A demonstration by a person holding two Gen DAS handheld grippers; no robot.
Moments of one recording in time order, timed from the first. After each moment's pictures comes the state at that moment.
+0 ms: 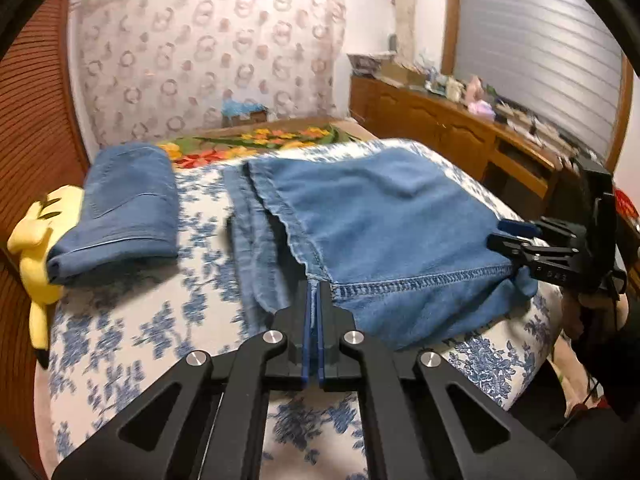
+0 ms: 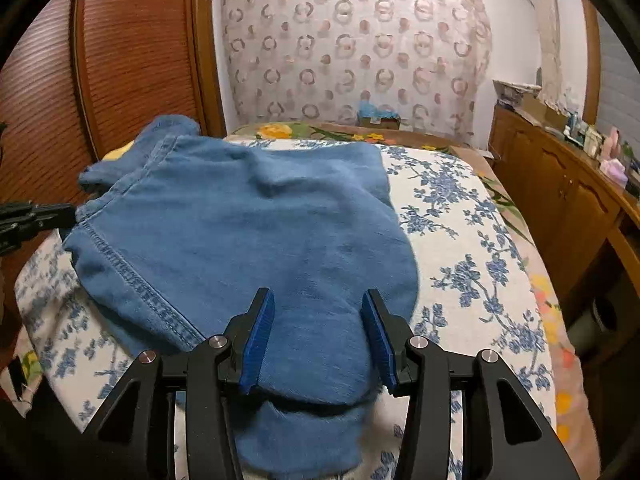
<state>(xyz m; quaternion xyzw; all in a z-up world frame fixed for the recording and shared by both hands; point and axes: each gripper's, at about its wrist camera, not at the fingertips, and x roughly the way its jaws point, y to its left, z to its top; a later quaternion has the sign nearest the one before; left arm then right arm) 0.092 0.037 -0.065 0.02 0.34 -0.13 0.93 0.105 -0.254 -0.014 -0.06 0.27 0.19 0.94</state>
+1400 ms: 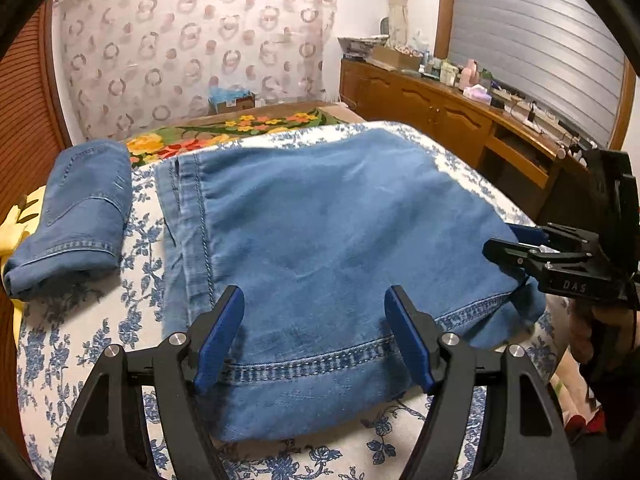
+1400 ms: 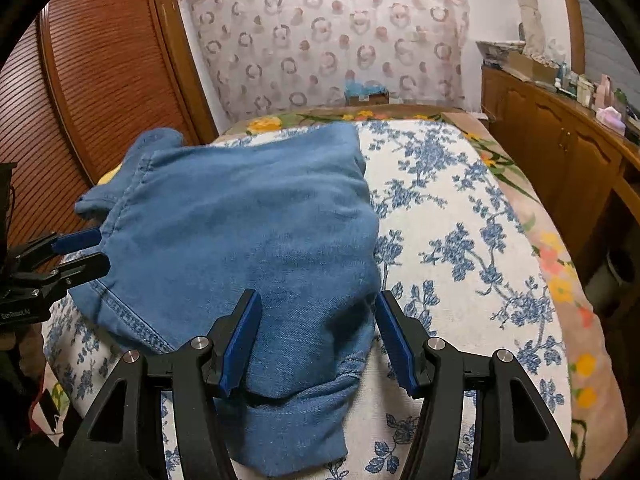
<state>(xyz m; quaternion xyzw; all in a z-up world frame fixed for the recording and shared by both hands) 0.136 -0.018 -0.086 0.03 0.37 -0.14 0.92 0.126 -0.272 -0.020 0.00 0.32 0.19 0.93</state>
